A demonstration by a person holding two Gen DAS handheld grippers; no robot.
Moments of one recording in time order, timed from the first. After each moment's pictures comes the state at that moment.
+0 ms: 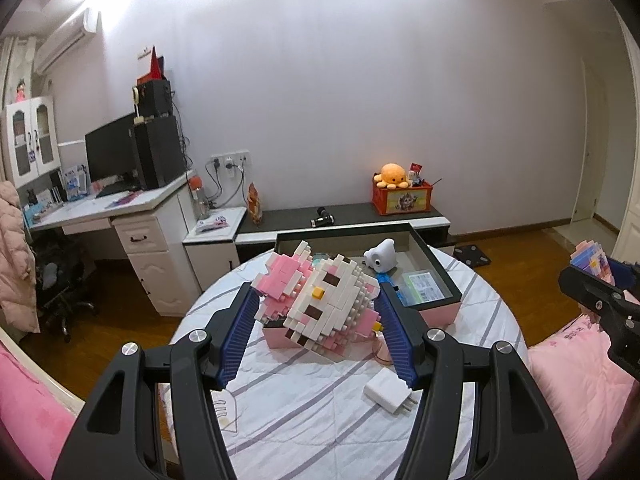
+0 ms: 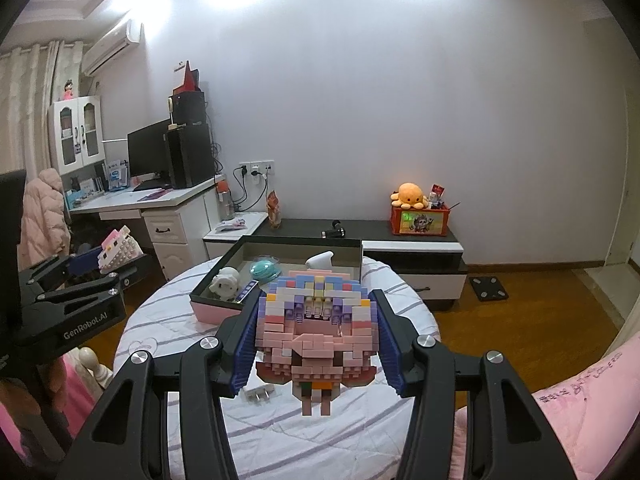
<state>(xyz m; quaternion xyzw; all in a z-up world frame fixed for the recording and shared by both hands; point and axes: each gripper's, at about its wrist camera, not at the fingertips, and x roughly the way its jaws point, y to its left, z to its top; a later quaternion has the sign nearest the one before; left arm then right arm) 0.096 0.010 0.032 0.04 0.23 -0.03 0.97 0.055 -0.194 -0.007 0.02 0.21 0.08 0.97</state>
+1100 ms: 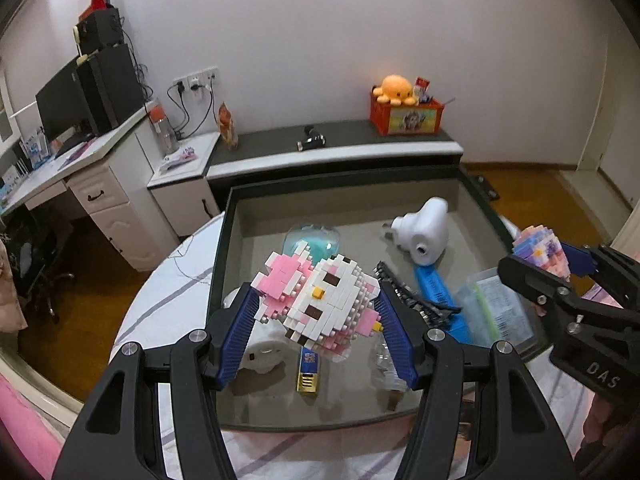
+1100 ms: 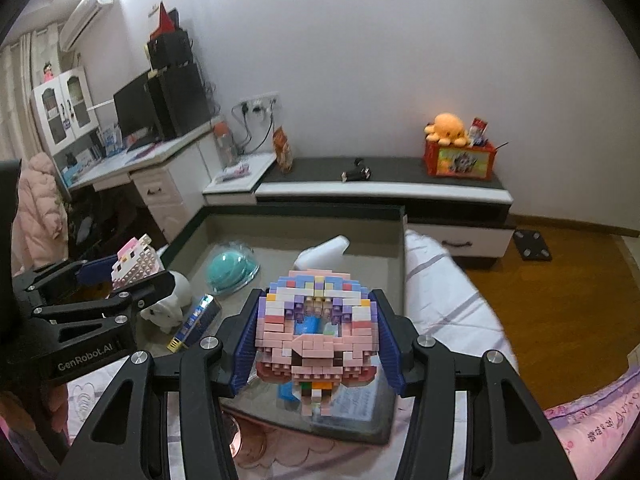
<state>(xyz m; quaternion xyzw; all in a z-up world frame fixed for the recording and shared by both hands) 0.324 -0.013 -0.052 0.06 0.40 -0.05 0.92 0.293 -0.180 -0.088 0.03 0.35 0.13 0.93</state>
